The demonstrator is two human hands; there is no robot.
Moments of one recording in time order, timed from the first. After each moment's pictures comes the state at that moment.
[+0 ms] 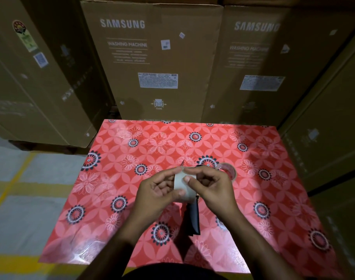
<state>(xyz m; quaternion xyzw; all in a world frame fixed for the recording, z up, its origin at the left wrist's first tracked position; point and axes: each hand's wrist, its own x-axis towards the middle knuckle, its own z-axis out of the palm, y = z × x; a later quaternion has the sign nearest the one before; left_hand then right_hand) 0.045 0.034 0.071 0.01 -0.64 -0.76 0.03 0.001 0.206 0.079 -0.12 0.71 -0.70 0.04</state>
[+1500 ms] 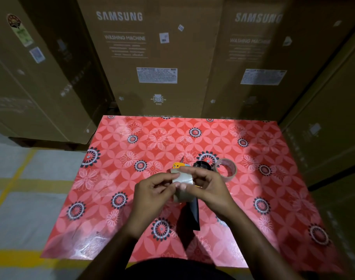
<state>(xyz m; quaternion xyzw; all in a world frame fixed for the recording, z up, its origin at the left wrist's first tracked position) 0.047 0.036 0.062 0.06 -0.74 -0.66 0.08 0.000 0.212 0.066 -0.12 0.67 -0.71 0.18</state>
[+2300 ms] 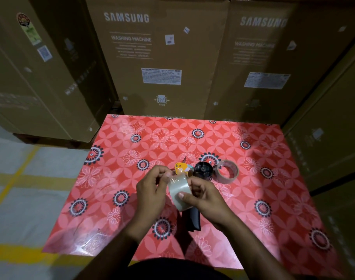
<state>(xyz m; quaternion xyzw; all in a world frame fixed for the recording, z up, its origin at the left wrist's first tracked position) 0.044 0.035 0.049 0.08 -0.82 -0.53 0.19 0.016 0.201 0.049 -0.13 0.67 -0.70 0.22</state>
